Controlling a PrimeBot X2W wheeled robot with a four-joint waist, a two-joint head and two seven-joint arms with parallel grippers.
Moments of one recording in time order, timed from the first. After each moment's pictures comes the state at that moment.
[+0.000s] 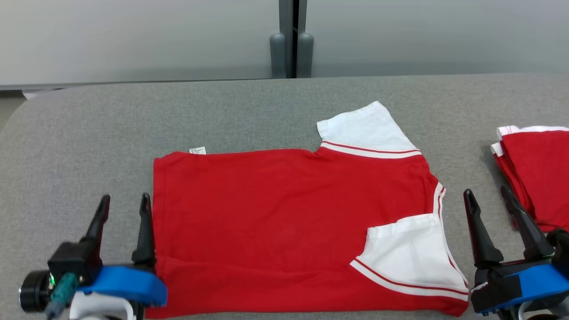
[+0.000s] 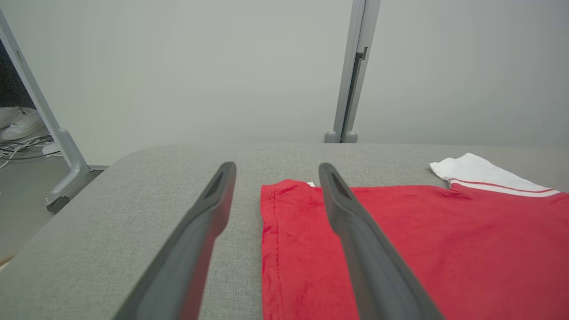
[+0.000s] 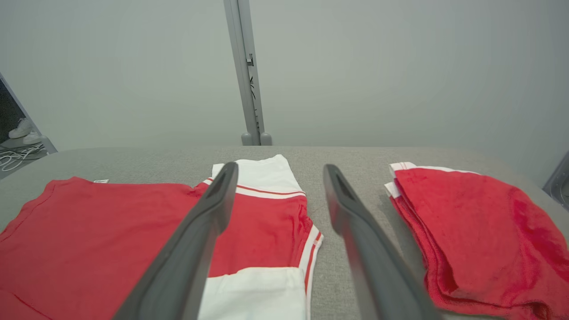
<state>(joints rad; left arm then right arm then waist) -0.01 0.32 -0.22 -0.04 -0.35 0.16 -0.07 0.05 -0.09 -0.08 -0.22 0.20 0.13 0.06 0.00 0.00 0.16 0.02</state>
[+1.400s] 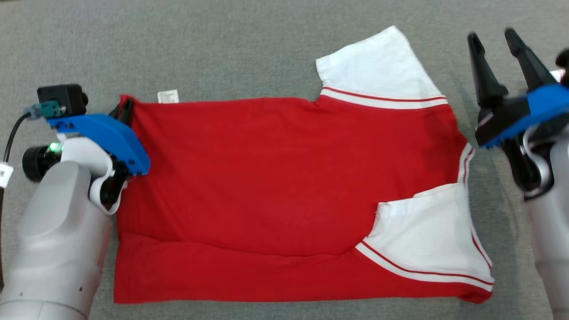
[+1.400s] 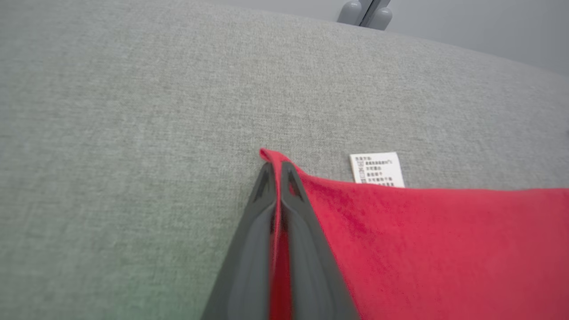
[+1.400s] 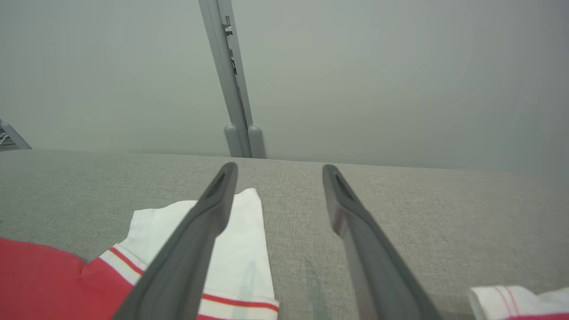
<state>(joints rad) -0.80 0.28 -0.30 0.90 -0.59 -0.13 0.10 -0.64 -0.28 0.05 0.33 0.36 0.13 0.03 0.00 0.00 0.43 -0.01</state>
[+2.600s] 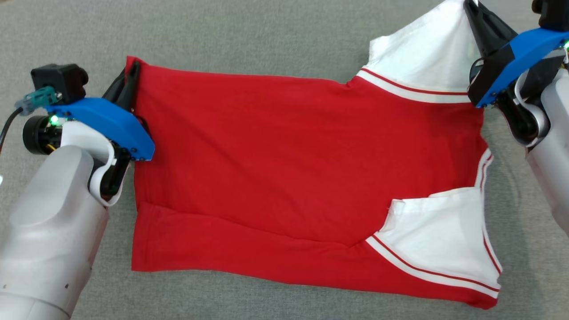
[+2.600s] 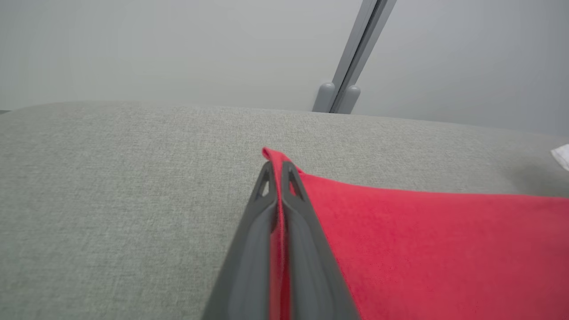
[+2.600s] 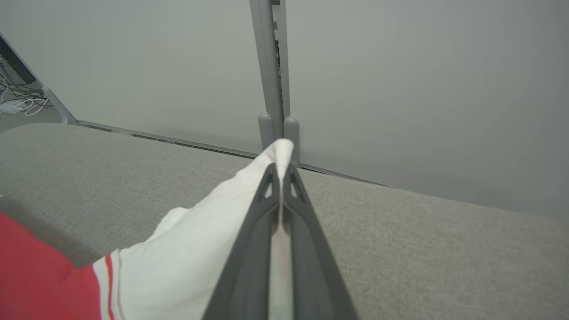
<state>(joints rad) -0.88 0.34 -0.55 0.82 -0.79 -0.13 -0.09 -1.07 -0.40 0.51 0.83 0.64 0.13 -0.04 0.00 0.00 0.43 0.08</state>
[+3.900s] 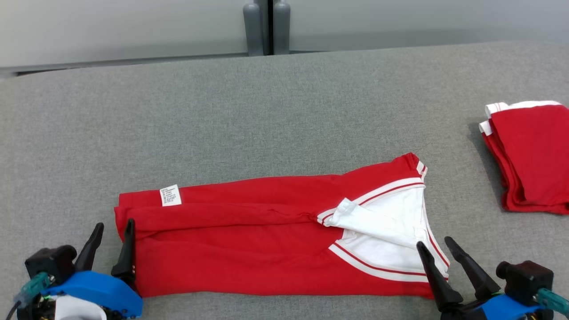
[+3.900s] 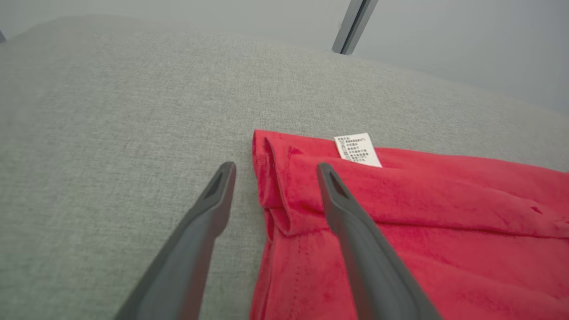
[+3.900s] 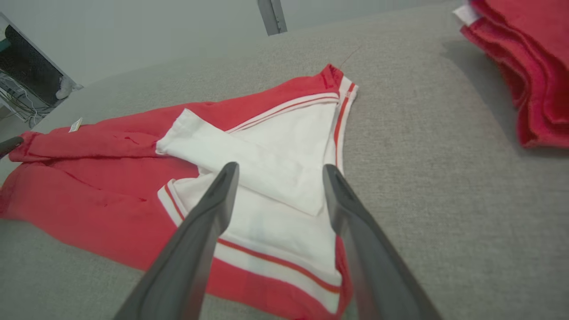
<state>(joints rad) -0.16 0.53 -0.48 0.31 -0.88 0.09 -0.23 0.09 -0.23 0.15 0.01 0.45 0.13 -0.03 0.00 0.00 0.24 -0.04</state>
